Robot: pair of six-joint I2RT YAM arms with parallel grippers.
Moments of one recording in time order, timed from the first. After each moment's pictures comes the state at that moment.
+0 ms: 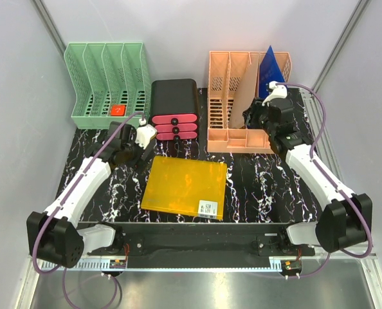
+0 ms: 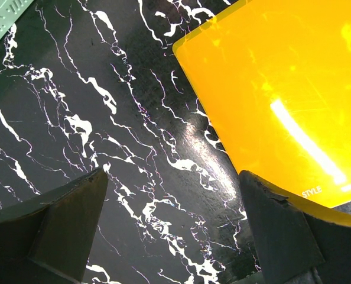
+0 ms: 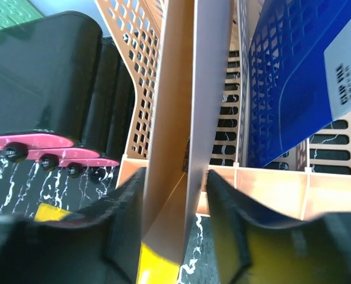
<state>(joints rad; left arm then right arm) -0.26 1.19 0.97 -0.71 0.10 0.41 0.28 1.32 1.08 -0.07 0.04 0.34</state>
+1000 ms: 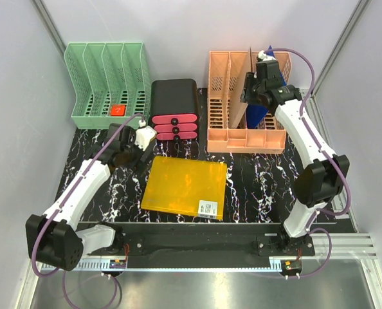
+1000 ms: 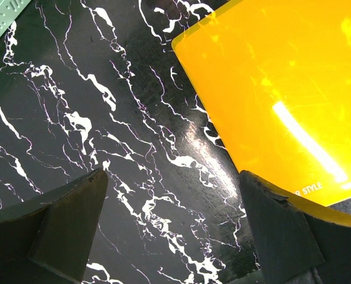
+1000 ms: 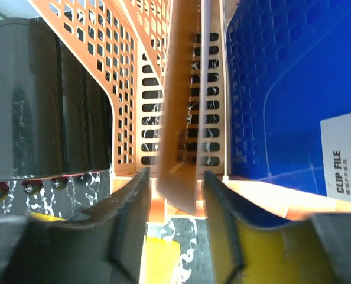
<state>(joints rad) -0.26 1.17 0.95 -0.71 0.10 0.42 0.28 1.76 1.80 -0.64 0.11 0.34</state>
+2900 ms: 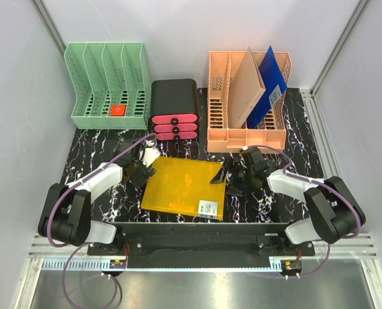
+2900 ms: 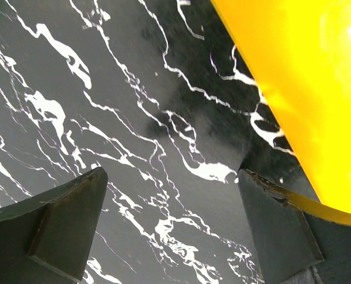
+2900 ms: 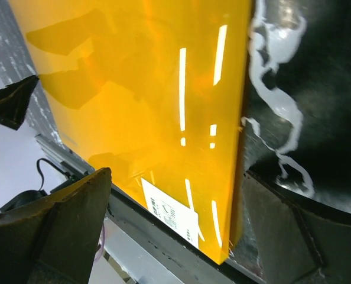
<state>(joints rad) -0.26 1.37 0.67 -0.37 -0.09 0.60 0.47 1.42 0.57 -0.06 -0.42 0.92</state>
